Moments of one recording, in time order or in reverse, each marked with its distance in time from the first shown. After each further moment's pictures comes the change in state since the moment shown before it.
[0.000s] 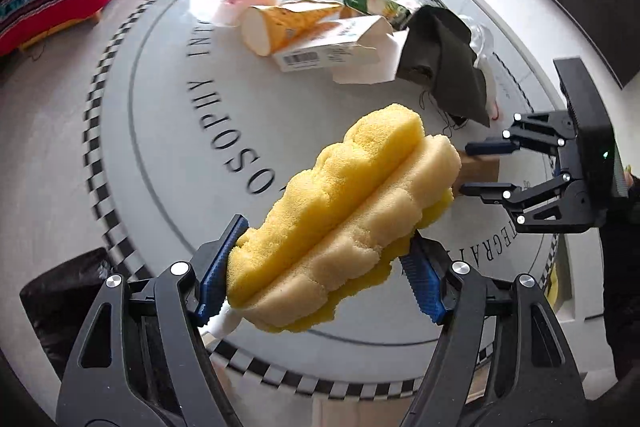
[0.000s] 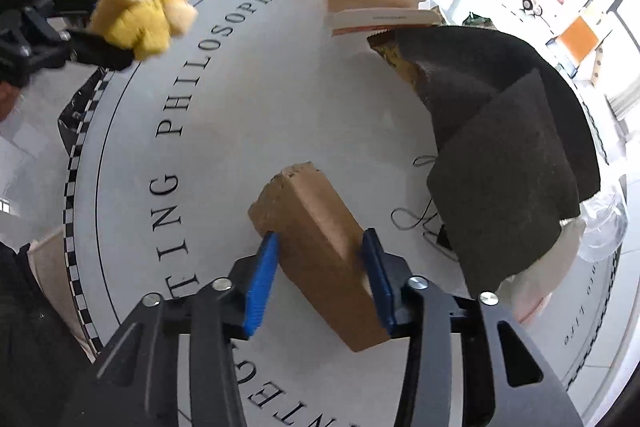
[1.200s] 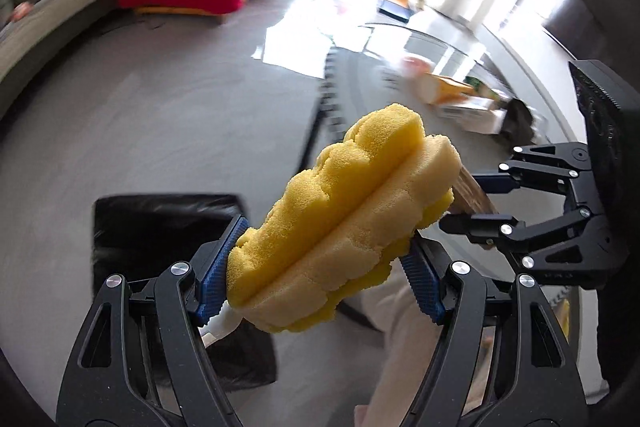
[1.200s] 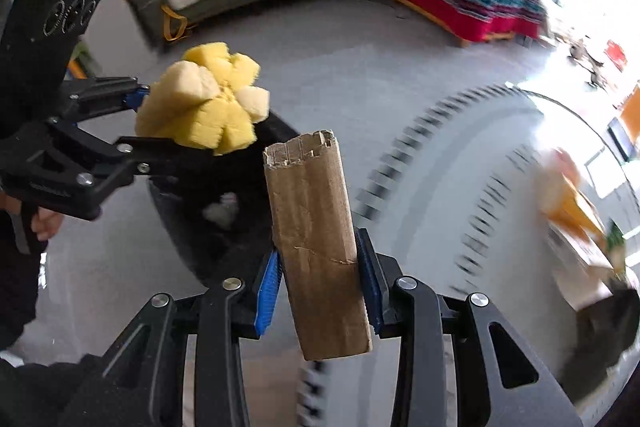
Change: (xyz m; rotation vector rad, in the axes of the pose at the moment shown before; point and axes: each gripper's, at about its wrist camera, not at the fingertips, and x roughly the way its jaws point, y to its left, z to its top) left arm -0.141 0.120 -0.121 -0.291 -0.239 0.222; right arm -0.045 0.213 0.151 -0.161 -0.195 0.234
